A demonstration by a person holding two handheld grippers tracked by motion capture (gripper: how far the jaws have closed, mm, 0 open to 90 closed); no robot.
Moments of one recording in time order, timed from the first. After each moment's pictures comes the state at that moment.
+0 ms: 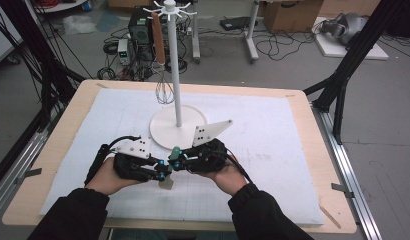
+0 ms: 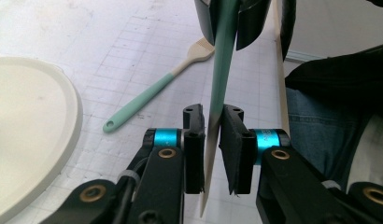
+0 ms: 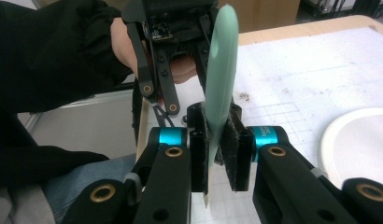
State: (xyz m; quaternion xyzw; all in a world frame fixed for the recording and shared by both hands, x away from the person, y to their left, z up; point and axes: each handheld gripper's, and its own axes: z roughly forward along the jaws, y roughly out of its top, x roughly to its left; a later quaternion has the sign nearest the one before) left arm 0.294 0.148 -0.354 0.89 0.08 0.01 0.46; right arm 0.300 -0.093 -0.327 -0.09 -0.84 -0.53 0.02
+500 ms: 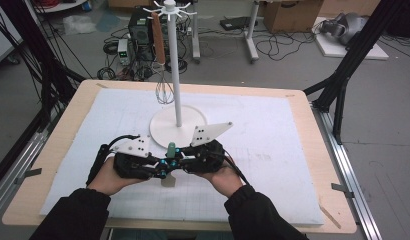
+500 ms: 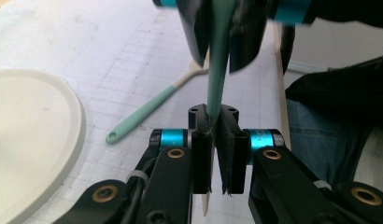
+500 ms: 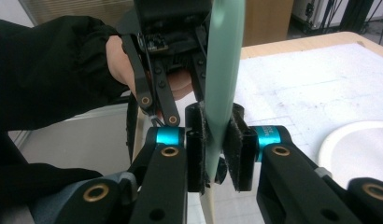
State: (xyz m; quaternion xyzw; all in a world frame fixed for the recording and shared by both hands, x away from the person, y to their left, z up) left arm 0.294 0.150 -0.351 0.87 0.08 0.02 0.48; right arm 0.298 -0.087 -0.331 -0.09 -0.83 -0.55 0.00
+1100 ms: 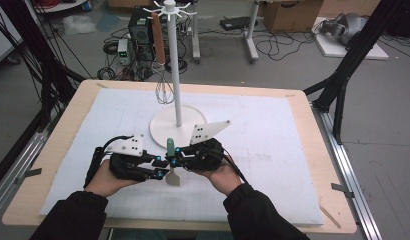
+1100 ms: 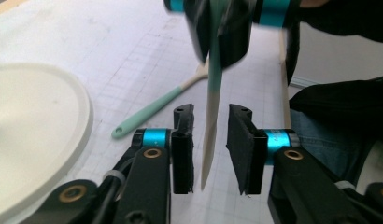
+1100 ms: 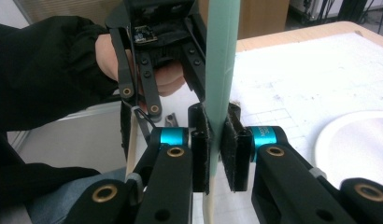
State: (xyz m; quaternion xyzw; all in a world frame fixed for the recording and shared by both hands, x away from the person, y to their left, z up) left arm 0.292 0.164 -0.361 0.86 0.12 0.02 0.50; right arm 0.305 -0.087 -0.334 -0.11 -0.83 -0.54 0.01
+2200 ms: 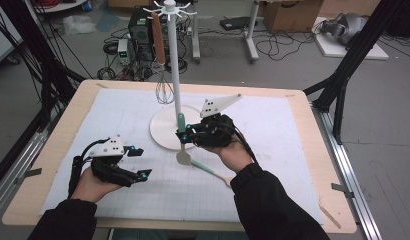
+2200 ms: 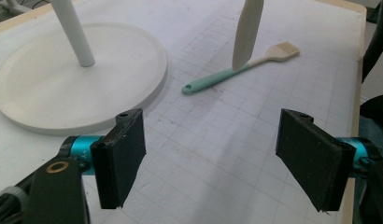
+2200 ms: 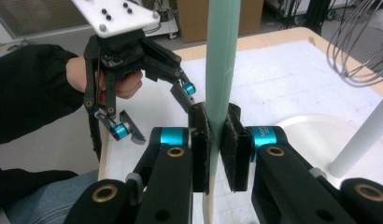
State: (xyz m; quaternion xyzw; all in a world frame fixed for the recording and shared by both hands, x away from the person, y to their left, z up) left arm 0.284 0.205 -0.374 0.84 0.23 0.11 0.48; right arm 0.338 -0.107 -0.287 -0.13 -0.84 -0.52 -0.03
